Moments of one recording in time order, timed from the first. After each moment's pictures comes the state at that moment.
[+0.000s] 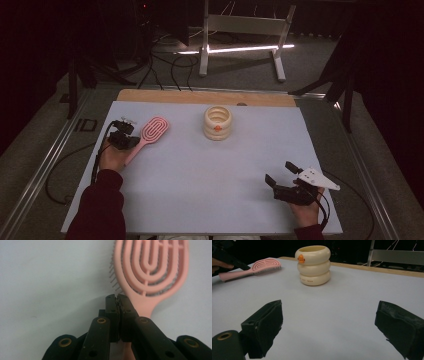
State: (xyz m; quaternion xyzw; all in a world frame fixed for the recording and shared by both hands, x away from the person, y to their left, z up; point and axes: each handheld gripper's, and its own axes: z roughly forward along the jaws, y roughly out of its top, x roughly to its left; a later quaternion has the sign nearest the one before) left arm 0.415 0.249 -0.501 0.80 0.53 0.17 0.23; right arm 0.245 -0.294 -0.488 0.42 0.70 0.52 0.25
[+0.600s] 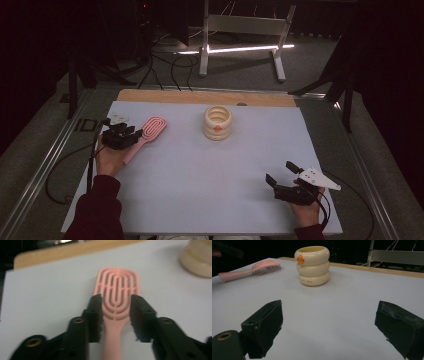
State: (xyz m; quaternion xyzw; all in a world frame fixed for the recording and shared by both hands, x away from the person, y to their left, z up) left arm 0.378 0.248 -0.456 0.75 0.49 0.23 0.36; right arm 0.245 -0.296 -0.488 0.42 0.70 0.53 0.25
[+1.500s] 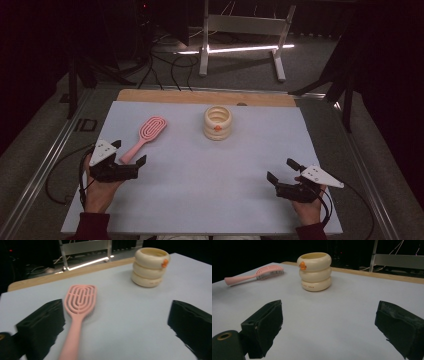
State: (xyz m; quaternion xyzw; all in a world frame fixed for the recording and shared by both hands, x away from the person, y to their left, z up) left arm 0.276 0.242 -0.443 0.73 0.42 0.26 0.46; right arm 0.250 -0.299 -0.481 0.40 0.70 0.54 0.25
